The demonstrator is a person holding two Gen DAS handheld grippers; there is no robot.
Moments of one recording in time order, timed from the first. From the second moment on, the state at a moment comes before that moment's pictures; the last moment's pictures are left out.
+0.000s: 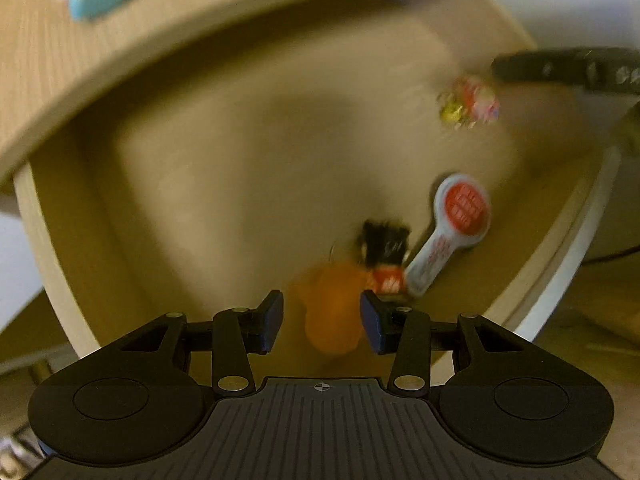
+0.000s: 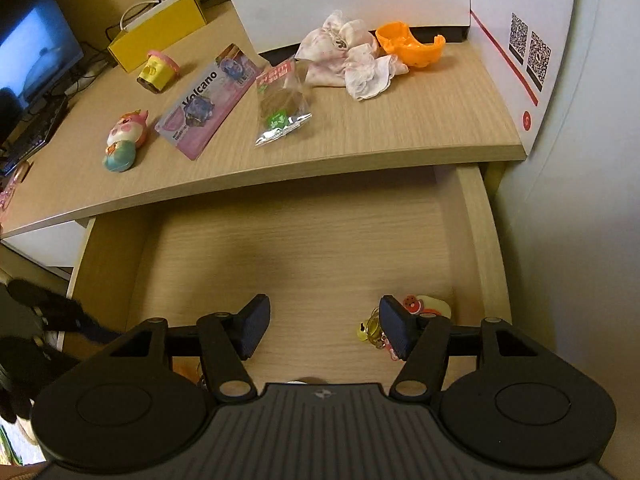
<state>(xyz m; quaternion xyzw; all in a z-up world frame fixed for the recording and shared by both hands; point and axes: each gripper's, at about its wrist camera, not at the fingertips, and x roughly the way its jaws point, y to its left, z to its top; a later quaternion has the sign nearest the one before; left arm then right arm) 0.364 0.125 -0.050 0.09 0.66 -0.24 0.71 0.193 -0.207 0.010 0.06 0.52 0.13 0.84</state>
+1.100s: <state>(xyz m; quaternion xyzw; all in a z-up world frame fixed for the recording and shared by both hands) 0.368 0.175 -0.042 -0.06 0.62 -0.24 0.75 0.238 -0.191 -0.015 -0.01 0.60 0.09 0.79</state>
